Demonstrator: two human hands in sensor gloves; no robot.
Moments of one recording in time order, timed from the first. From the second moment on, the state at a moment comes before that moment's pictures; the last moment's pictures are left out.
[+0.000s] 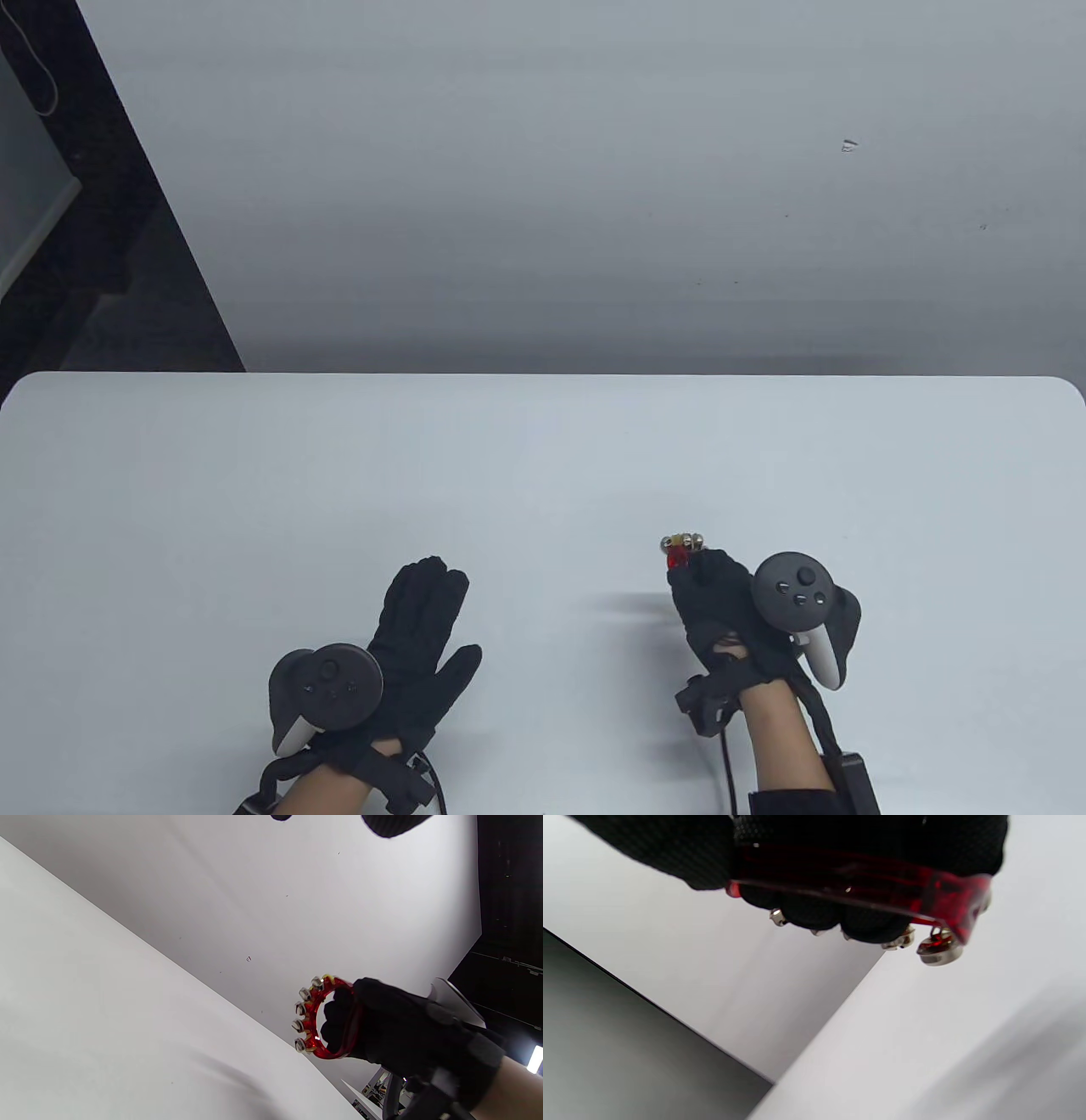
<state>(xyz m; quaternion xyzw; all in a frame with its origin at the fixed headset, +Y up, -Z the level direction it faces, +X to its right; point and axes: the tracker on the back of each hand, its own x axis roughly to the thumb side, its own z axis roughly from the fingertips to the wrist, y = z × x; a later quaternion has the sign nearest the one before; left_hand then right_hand) -0.210 -0.695 -0.284 0.04 -0.26 0.36 0.89 0.163 -0.694 -0.322 0.05 -0.02 0.84 0.54</state>
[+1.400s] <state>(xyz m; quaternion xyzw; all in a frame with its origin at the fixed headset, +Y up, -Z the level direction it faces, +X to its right) -0.207 -0.694 -0.282 0.05 -0.27 0.37 0.89 0.121 -0.708 -0.304 0.18 0.06 0.75 0.64</state>
